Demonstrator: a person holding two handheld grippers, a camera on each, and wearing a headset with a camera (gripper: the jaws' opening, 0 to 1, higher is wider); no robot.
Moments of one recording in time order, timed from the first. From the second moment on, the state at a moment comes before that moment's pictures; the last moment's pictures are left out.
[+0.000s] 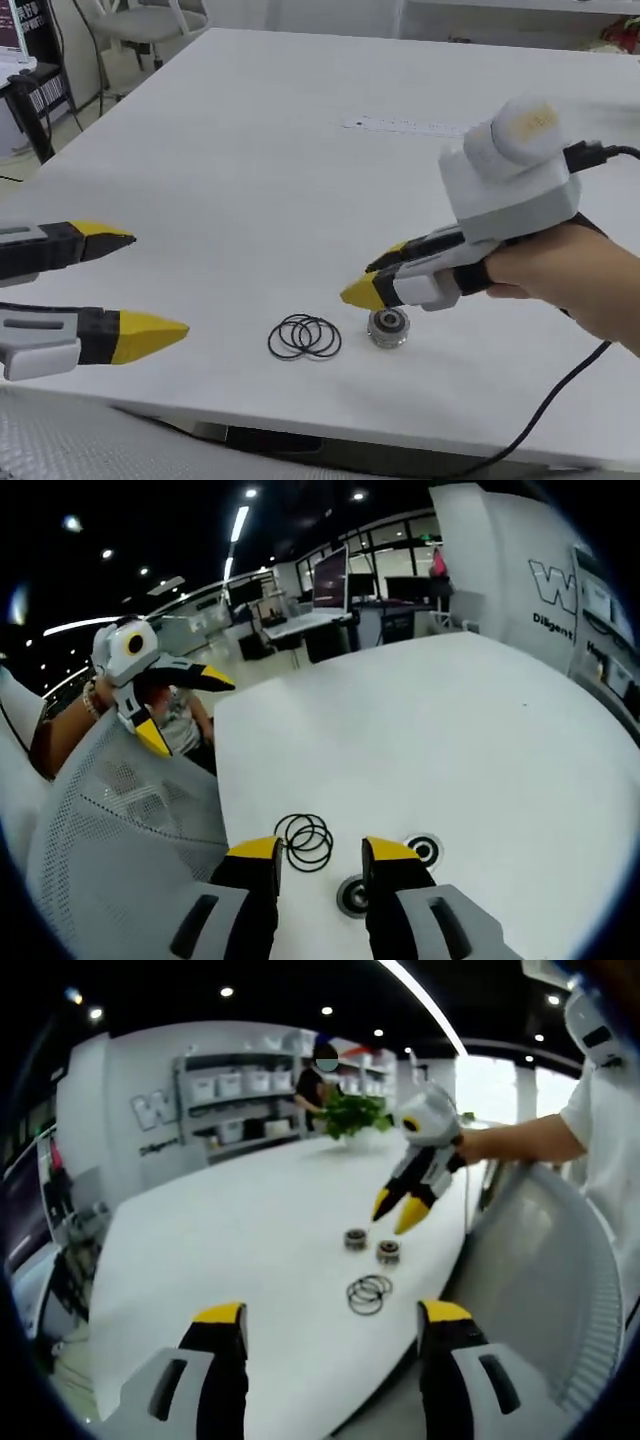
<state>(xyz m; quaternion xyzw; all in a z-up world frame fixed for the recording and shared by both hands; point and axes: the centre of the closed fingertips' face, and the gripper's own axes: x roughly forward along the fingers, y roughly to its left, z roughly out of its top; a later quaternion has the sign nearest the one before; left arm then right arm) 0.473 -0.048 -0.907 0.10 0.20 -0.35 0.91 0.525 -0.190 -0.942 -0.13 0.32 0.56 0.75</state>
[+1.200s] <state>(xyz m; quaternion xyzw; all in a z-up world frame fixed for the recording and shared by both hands) 0.477 -0.037 -0.917 0.04 0.22 -0.31 0.92 0.509 -0.338 -0.934 -0.05 0.26 0.45 0.85</state>
